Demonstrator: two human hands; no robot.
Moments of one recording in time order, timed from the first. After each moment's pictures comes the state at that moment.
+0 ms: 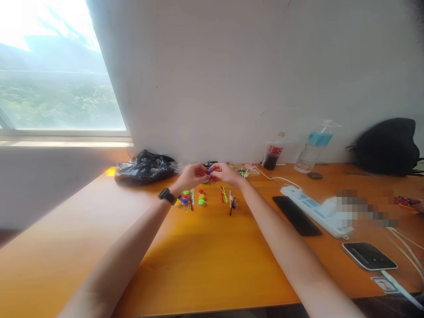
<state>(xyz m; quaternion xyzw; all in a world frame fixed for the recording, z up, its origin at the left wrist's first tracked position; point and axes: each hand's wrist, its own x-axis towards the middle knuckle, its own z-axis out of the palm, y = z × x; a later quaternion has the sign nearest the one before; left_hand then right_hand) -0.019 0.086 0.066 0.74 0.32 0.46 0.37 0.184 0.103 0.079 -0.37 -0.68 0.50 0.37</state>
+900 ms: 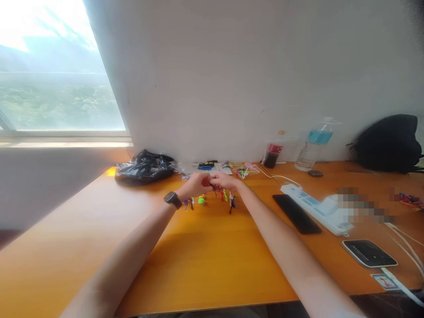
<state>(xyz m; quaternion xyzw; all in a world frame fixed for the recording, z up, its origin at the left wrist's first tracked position) -0.005 0.074 0.048 0.84 0.36 0.35 0.21 0.190 0.104 0.052 -0.40 -0.73 0.50 0.21</state>
